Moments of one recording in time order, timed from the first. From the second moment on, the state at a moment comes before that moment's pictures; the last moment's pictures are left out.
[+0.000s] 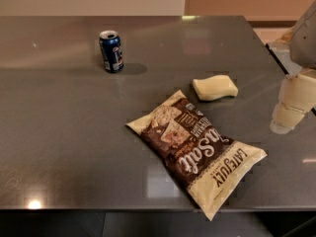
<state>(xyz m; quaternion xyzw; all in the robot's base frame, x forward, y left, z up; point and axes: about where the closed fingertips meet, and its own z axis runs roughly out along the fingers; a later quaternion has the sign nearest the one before) 0.438 -0.217 0.976 -0.60 0.78 -0.03 0.16</state>
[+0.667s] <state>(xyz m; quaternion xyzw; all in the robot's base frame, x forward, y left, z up) 0.442 -0.216 0.976 -0.59 0.79 -0.03 0.15</state>
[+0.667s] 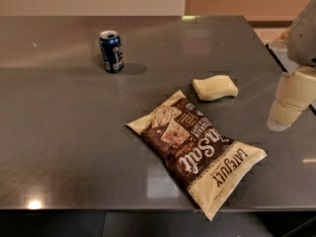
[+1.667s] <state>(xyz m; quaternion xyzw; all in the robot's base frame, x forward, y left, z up) 0.439 -0.158 0.927 -0.50 0.86 0.02 0.10</state>
